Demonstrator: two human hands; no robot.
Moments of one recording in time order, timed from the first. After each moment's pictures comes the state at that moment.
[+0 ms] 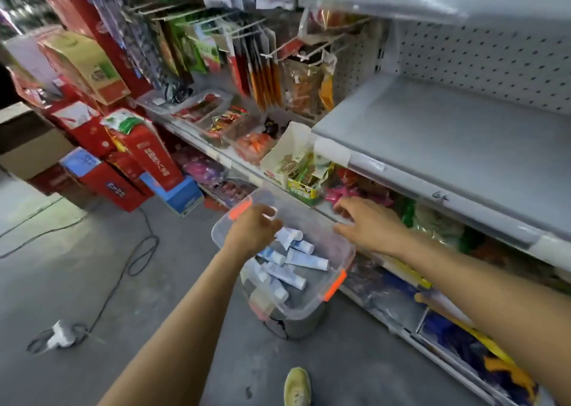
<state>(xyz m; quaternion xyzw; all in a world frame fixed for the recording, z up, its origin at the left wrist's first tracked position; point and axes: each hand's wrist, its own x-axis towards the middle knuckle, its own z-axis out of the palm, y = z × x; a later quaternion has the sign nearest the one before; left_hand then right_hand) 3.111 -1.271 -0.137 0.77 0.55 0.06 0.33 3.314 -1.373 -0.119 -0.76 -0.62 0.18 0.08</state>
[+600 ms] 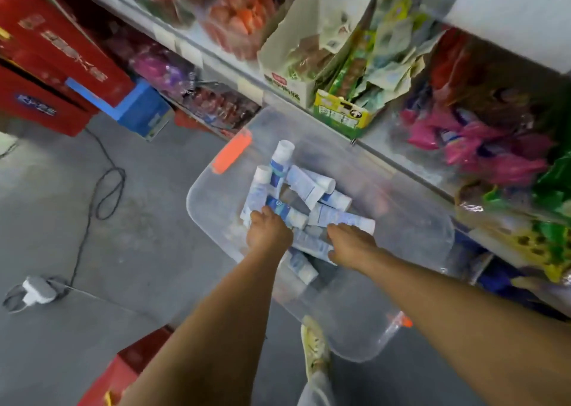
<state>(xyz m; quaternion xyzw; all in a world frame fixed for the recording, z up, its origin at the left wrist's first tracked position) 3.114 -1.141 -0.453 0.69 0.63 -0.21 0.30 3.248 -1.232 -0.456 -0.74 -0.54 0.39 -0.13</state>
